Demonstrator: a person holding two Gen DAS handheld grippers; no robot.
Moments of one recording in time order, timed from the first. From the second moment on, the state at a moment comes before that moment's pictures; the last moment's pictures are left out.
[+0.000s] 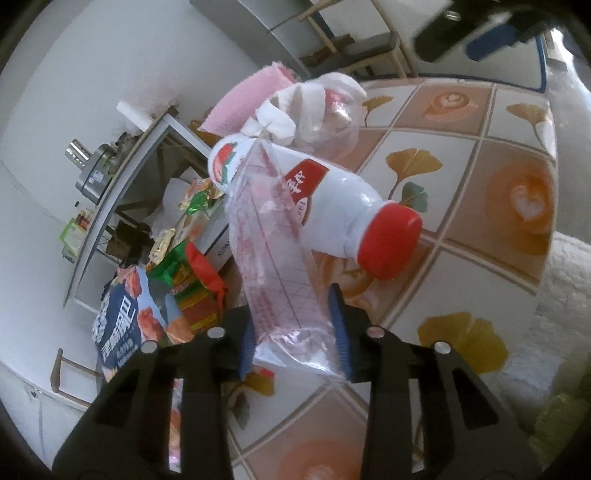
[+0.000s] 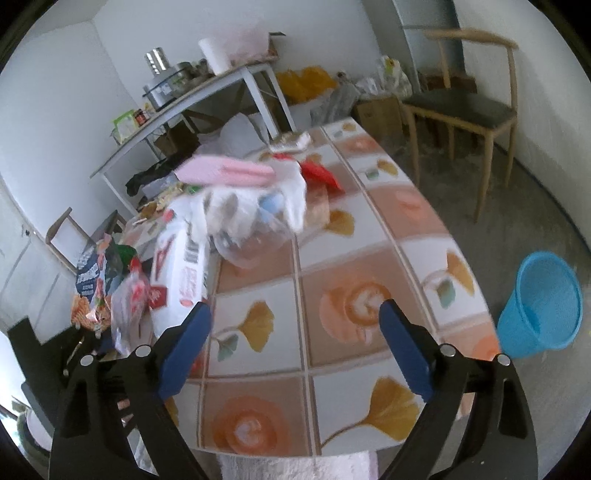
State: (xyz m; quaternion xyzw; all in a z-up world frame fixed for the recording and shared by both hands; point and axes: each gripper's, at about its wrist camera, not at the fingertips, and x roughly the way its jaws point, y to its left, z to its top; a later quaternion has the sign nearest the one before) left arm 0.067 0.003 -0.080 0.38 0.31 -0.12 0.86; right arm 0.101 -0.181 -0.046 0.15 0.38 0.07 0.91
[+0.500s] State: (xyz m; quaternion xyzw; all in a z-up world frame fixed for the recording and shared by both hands) left arm 0.040 0.044 -0.019 0.19 0.27 -0.13 0.93; right arm 0.226 -0.082 0.023 -0.12 0.34 0.19 0.91
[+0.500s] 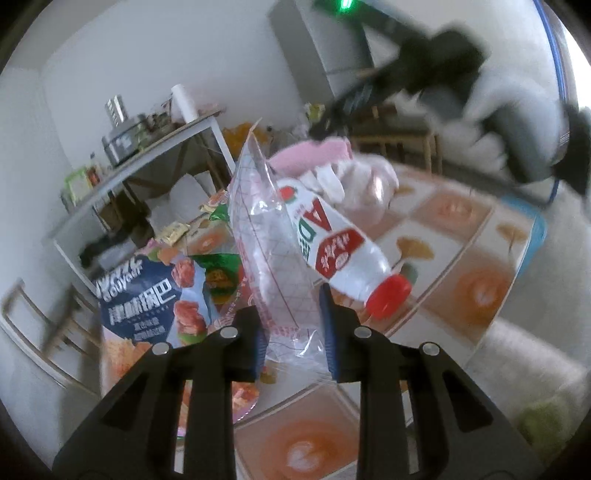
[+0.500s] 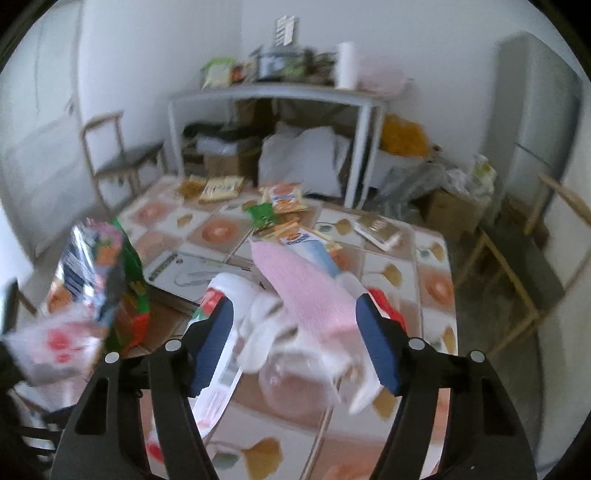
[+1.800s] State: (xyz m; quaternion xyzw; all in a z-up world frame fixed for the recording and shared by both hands) left arm 0.052 0.035 0.035 -0.09 0.26 -0.32 0.91; right arm 0.123 -0.231 0.087 0.14 0.32 0.19 0.92
